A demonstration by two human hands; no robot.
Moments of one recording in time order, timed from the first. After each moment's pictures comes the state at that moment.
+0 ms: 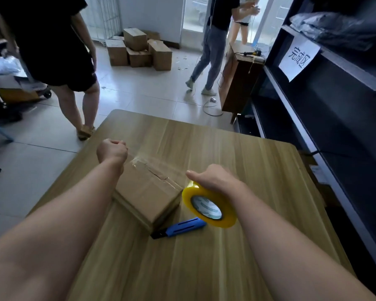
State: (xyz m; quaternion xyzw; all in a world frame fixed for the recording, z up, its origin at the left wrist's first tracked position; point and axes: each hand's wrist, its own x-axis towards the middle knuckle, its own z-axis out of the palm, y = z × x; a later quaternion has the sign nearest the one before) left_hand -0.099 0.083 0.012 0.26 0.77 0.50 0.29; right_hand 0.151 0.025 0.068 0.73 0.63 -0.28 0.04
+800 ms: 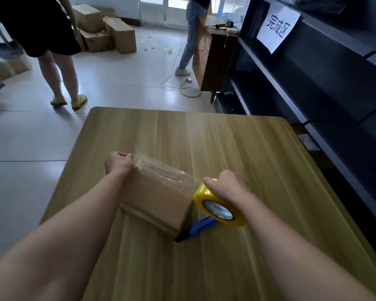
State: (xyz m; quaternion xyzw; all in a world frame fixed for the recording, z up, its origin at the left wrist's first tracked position) left_hand -0.145 0.142 -0.067 0.37 0.78 0.35 0.37; right_hand 0.117 0.027 0.009 0.82 0.52 -0.26 0.00
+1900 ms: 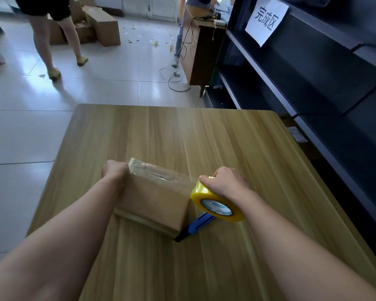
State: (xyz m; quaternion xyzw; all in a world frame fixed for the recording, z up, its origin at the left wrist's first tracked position) left_hand -0.145 0.143 -0.085 0.36 0.80 0.27 0.41; right_hand 0.113 0.025 0.013 0.82 0.53 -0.22 0.02
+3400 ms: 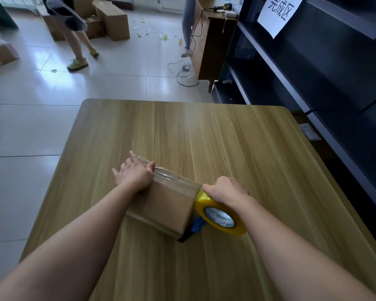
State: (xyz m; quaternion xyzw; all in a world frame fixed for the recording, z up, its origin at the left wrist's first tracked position) left_hand -0.106 0.105 -0.063 0.62 0.74 -0.03 0.24; right_hand 0.116 0.023 -0.020 0.81 0.52 -0.25 0.09
